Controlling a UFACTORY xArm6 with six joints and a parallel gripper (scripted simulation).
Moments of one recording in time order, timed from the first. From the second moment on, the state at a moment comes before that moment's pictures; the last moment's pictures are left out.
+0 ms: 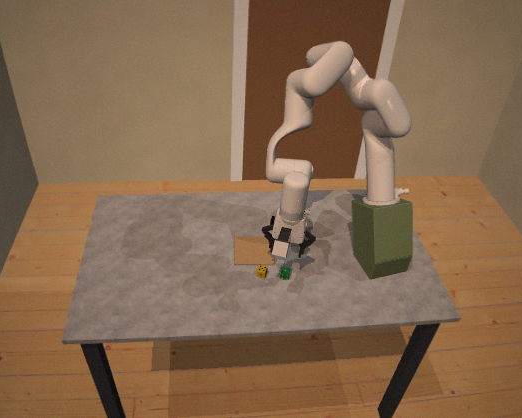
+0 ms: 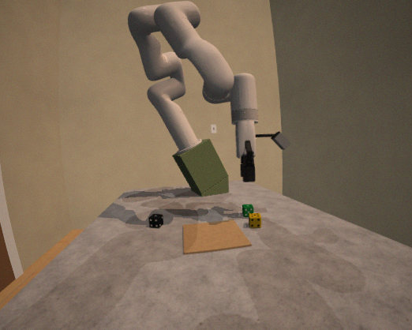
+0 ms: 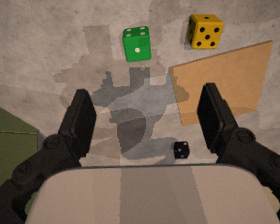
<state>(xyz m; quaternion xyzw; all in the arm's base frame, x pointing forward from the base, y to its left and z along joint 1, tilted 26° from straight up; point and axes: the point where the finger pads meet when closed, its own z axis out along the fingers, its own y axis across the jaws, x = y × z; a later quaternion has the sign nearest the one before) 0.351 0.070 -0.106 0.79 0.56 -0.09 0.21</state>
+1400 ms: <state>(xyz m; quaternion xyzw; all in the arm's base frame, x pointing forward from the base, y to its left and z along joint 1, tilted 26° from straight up) 0.346 0.066 -0.119 0.23 0.95 -0.21 0.10</state>
